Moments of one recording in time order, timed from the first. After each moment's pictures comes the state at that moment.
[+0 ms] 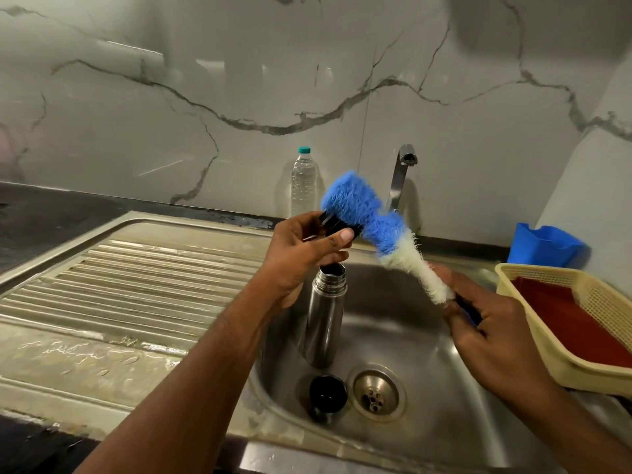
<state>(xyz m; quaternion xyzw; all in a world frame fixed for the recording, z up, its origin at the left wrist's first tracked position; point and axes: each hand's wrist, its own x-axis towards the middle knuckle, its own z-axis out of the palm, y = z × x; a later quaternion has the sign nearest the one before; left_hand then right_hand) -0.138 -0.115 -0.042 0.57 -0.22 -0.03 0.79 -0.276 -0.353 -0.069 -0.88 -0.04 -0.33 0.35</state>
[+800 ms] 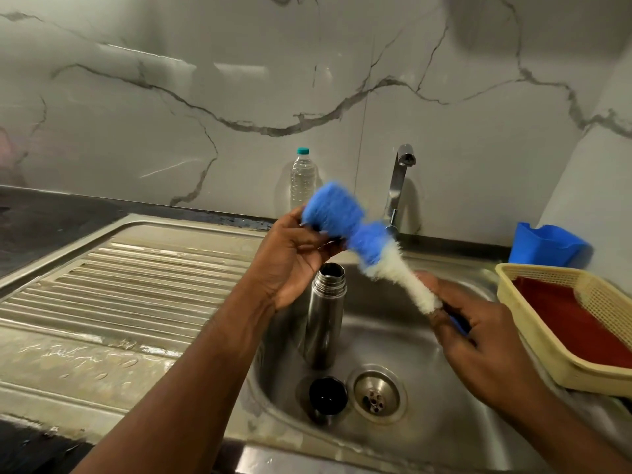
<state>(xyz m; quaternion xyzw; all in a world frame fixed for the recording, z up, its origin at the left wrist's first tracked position) -0.139 -0.112 -0.031 0.37 -0.23 -0.16 0.89 -0.282 -0.336 -0.066 -0.88 -0.06 -0.29 0.38</state>
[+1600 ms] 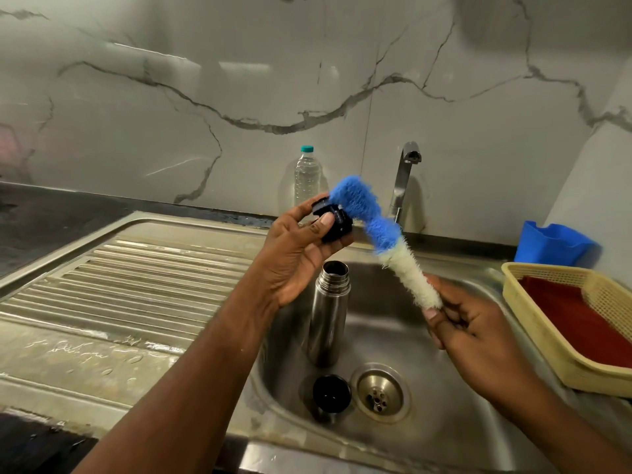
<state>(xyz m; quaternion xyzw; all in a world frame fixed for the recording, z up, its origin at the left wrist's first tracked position) -0.139 -0.109 -0.030 0.35 -0.21 -0.14 0.90 -0.278 -0.336 -0.072 -0.86 -0.06 -0.24 0.45</state>
